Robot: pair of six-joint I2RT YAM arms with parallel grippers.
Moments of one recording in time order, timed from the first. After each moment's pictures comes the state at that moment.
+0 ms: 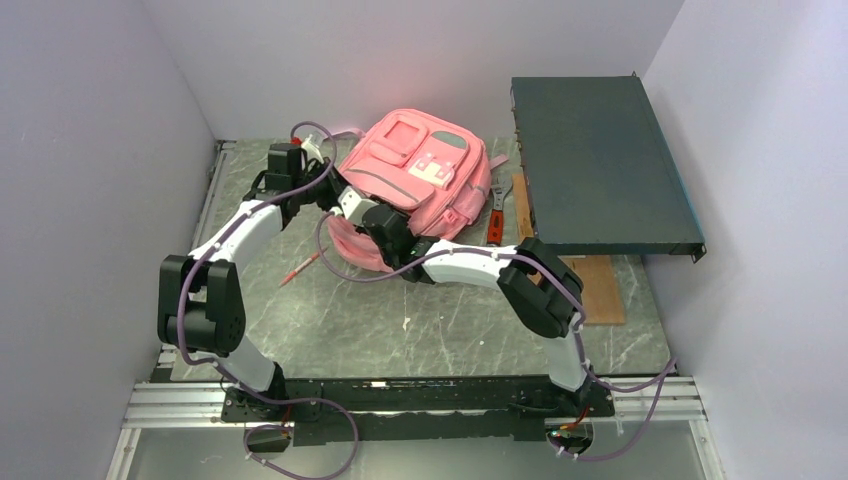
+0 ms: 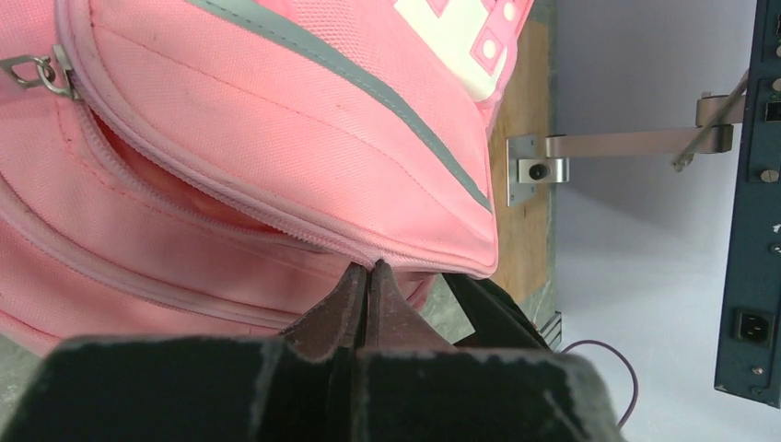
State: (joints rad) left arm -0.15 1.60 1.16 -0.13 0.57 -0.68; right arm 0.96 2.00 1.36 0.26 0.61 -0.53
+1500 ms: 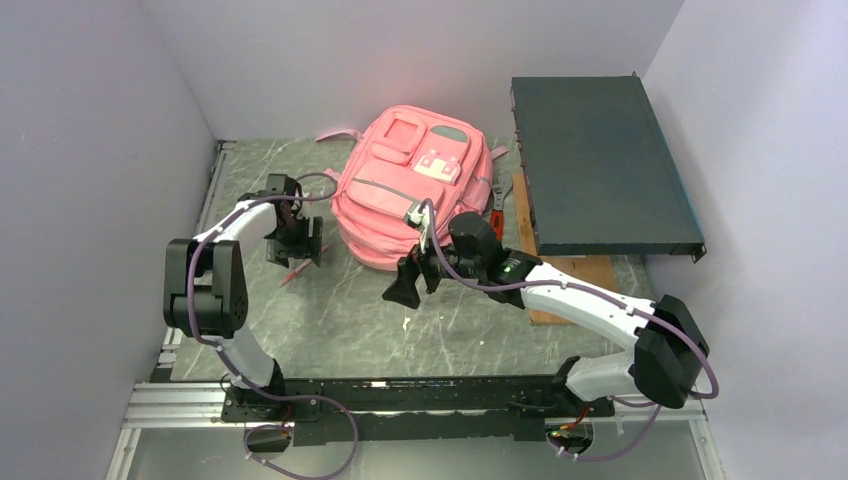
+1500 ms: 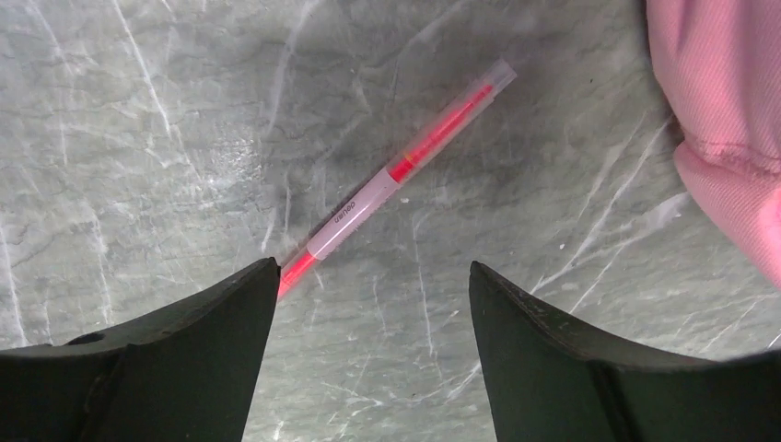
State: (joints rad) left arm -0.05 1.70 1.13 -0.71 0.05 -0.08; right arm 0.86 1.33 0.90 0.01 -0.45 0.22
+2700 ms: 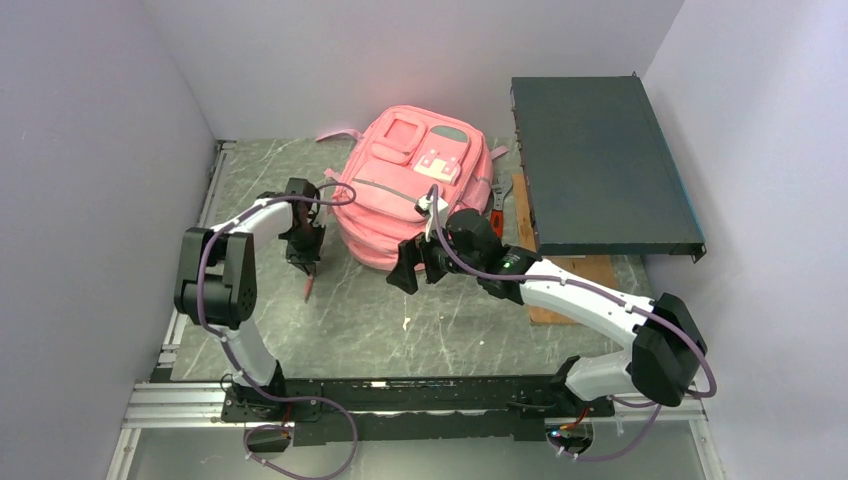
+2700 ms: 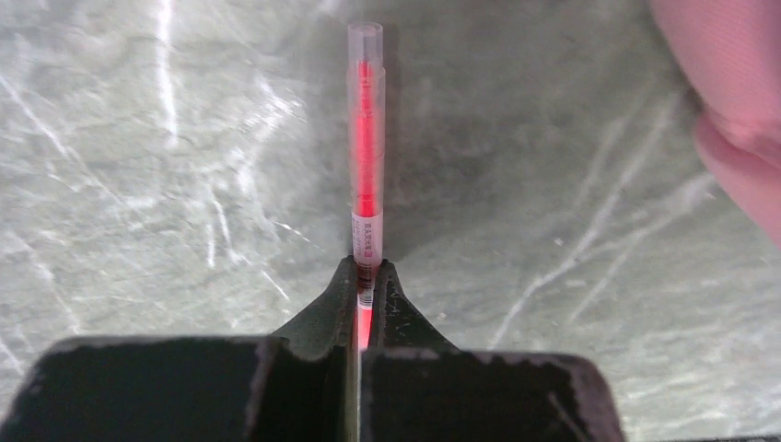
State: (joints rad) left arm -0.13 1.81 1.17 -0.77 0.01 -0.02; right arm 0.85 1.33 0.93 -0.07 -0.24 0.35
